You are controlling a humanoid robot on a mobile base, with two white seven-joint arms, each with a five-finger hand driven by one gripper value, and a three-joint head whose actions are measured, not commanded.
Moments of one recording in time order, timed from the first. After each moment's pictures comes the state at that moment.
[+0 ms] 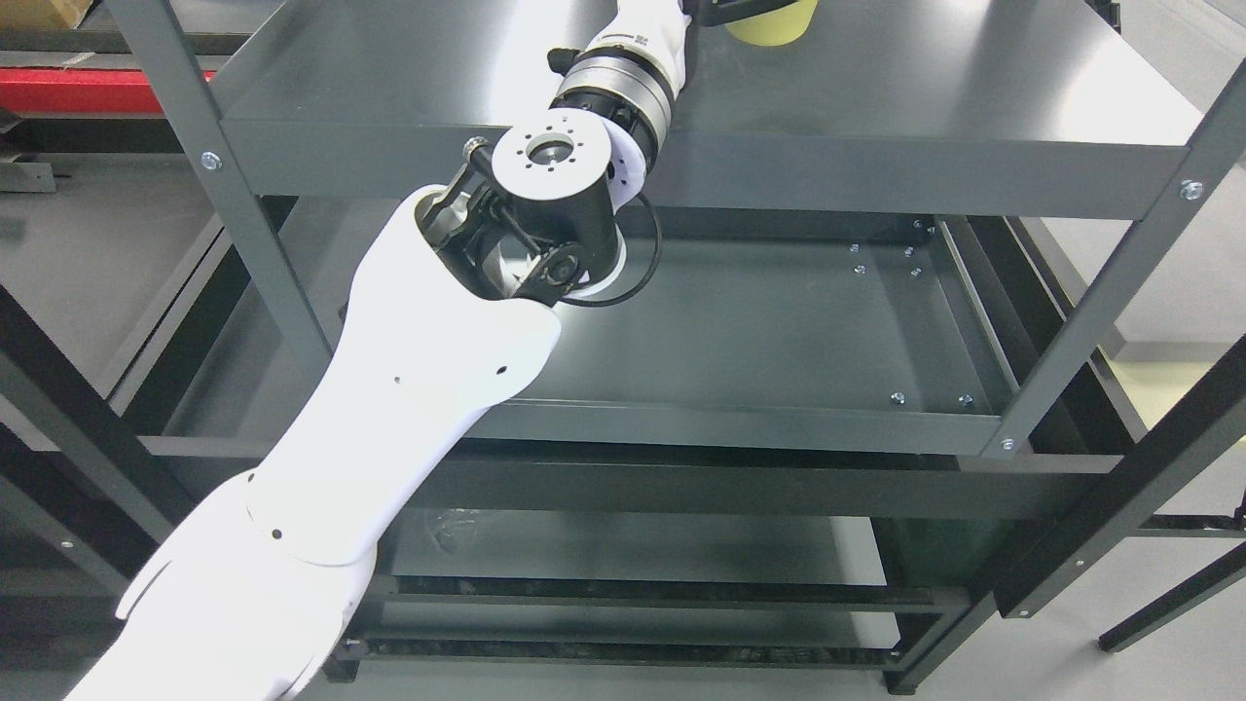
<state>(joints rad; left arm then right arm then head) -1.25 0.00 -0.61 -1.52 0.76 0.58 0.64 0.00 0.00 0.00 -0.24 0.00 0.09 -0.12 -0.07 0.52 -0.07</state>
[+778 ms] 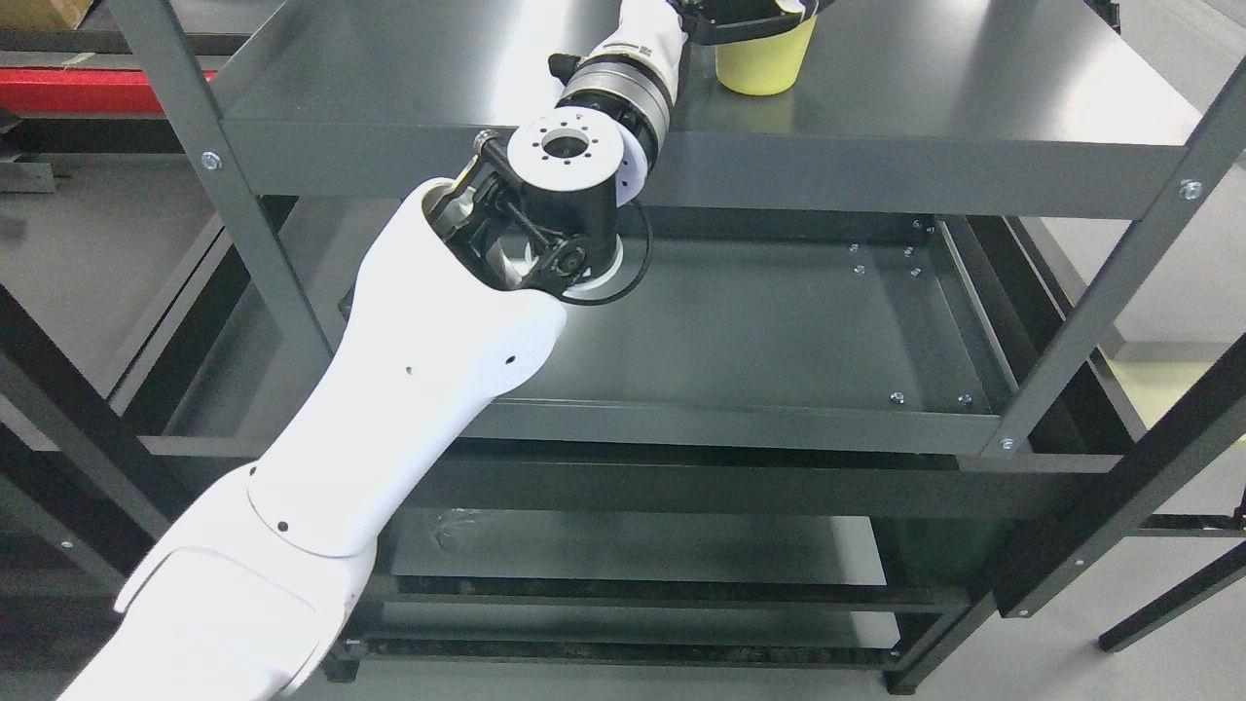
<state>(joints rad) -1.26 0.00 -0.62 -1.48 0.73 0.63 0.62 0.00 0.00 0.00 -0.24 0.00 0.09 -0.12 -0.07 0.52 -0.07</state>
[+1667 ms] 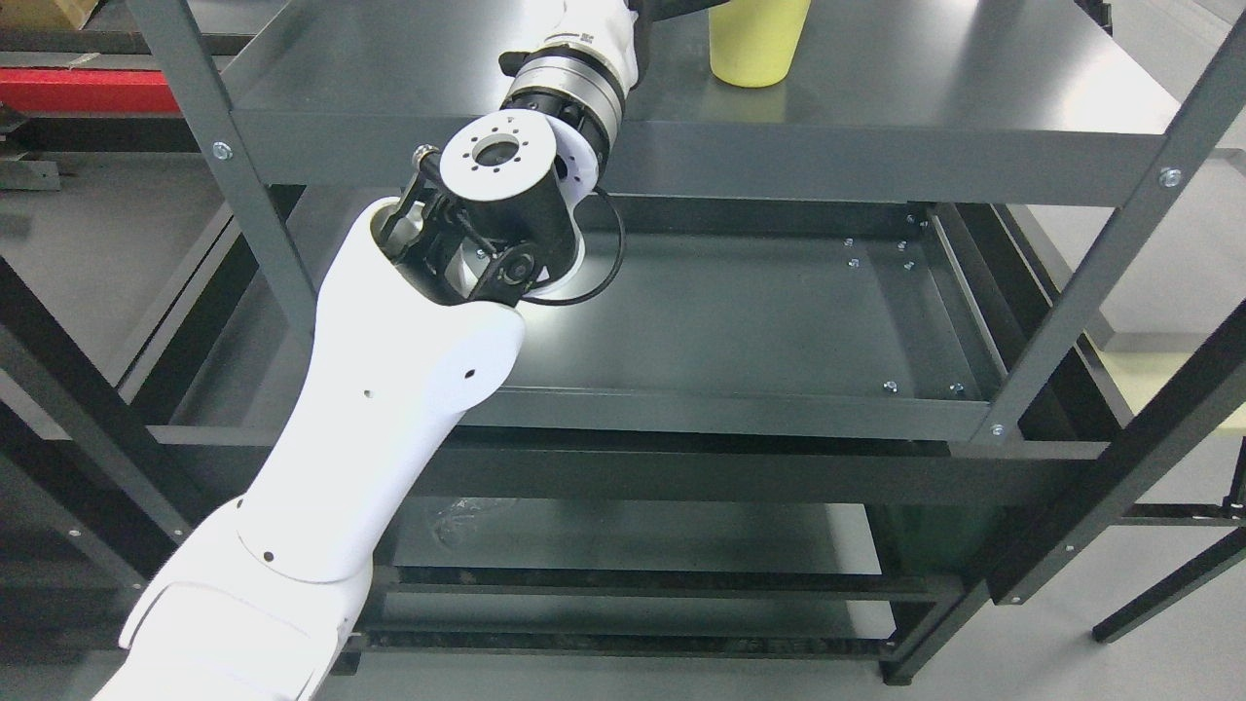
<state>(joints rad) -1.17 0.00 -0.49 -1.59 0.72 0.54 0.59 0.00 0.00 0.00 -0.24 0.00 0.09 -0.12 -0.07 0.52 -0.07</state>
